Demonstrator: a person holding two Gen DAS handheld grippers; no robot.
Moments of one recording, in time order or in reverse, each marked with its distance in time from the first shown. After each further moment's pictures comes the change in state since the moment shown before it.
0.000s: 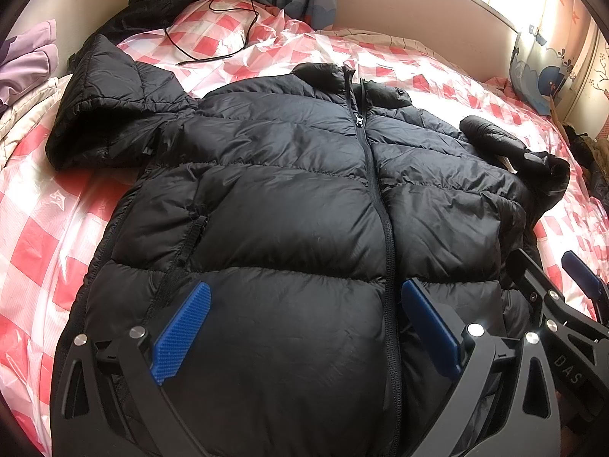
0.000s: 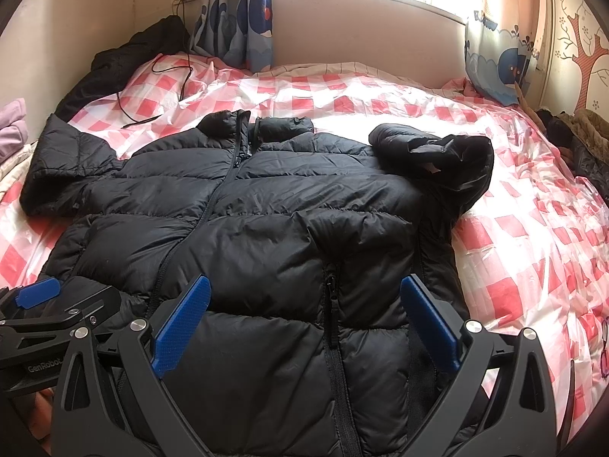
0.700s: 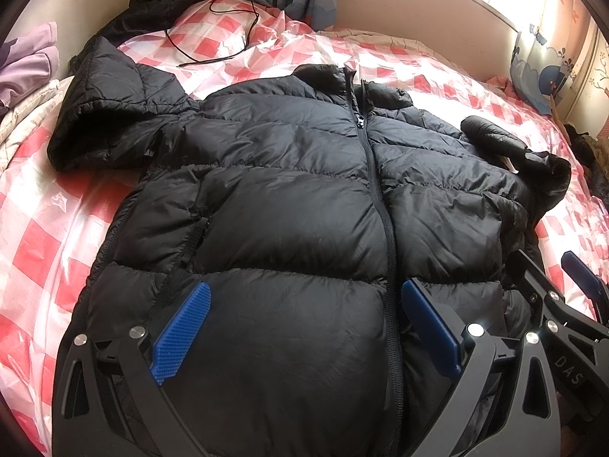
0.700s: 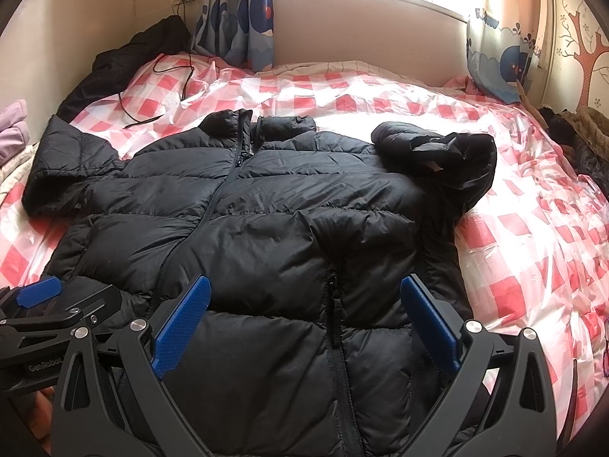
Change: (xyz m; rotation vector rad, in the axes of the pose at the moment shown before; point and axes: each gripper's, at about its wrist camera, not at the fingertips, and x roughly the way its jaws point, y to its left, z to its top) left arm 0.000 0.001 -0.001 0.006 -0.010 0.012; right arm 0.002 -0.002 -0.001 0.006 0.007 0.012
